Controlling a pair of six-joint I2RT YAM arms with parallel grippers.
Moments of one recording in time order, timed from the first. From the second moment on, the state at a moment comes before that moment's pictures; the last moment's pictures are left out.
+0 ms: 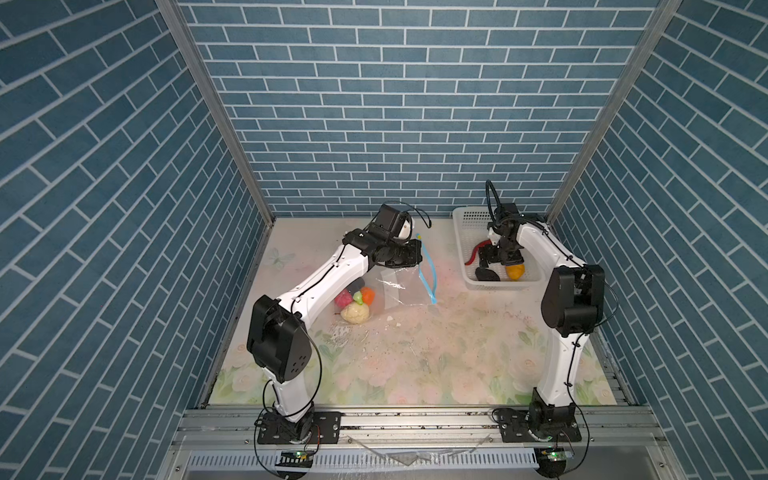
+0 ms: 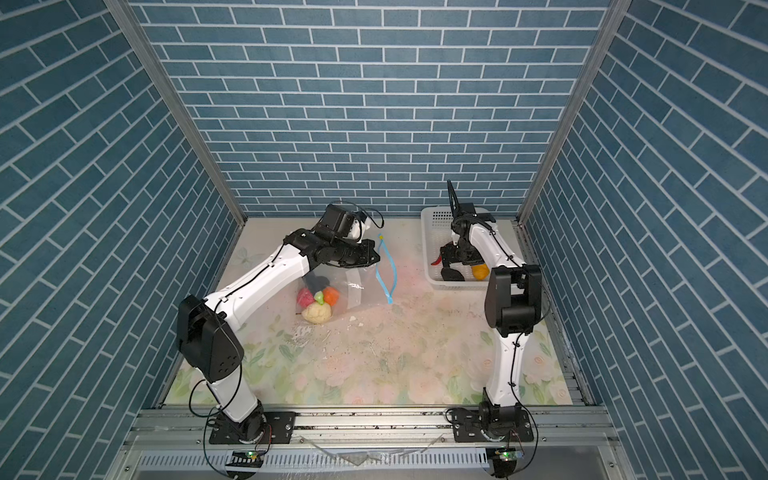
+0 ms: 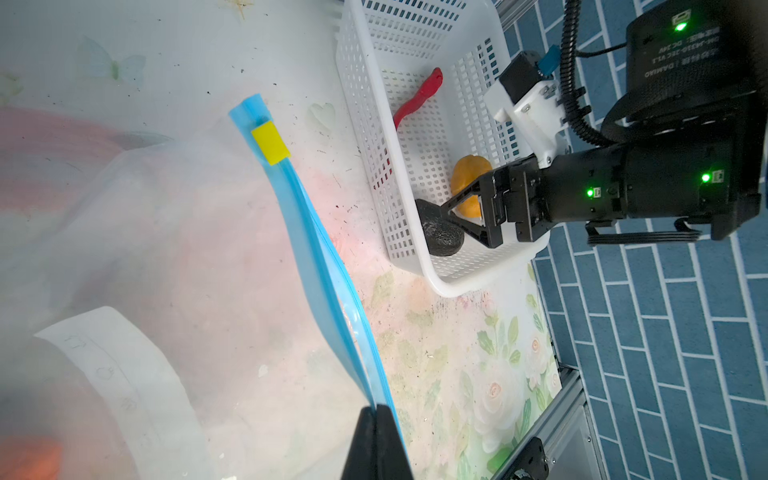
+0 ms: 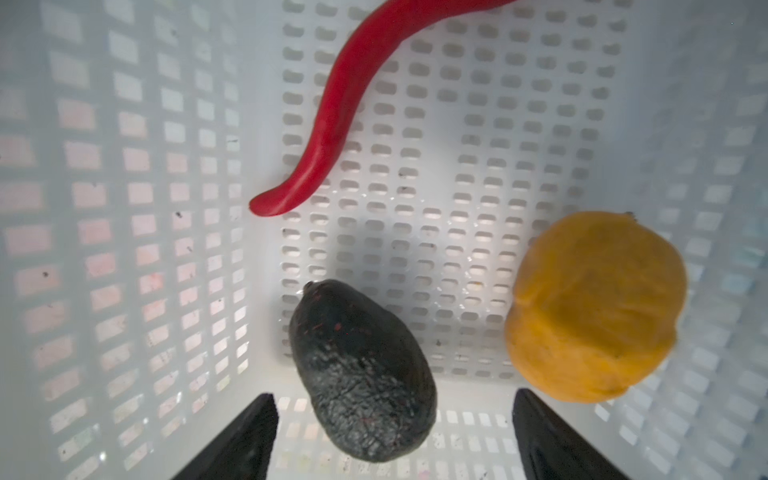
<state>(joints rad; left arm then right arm) -0.59 1.77 1.66 -0.68 0.33 -0.55 0.19 2.07 1.81 -1.08 -0.01 -0.02</state>
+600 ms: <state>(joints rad) -0.59 1.77 1.65 -0.68 0.33 -0.55 0.20 2.17 1.79 -1.07 0.03 -0.03</state>
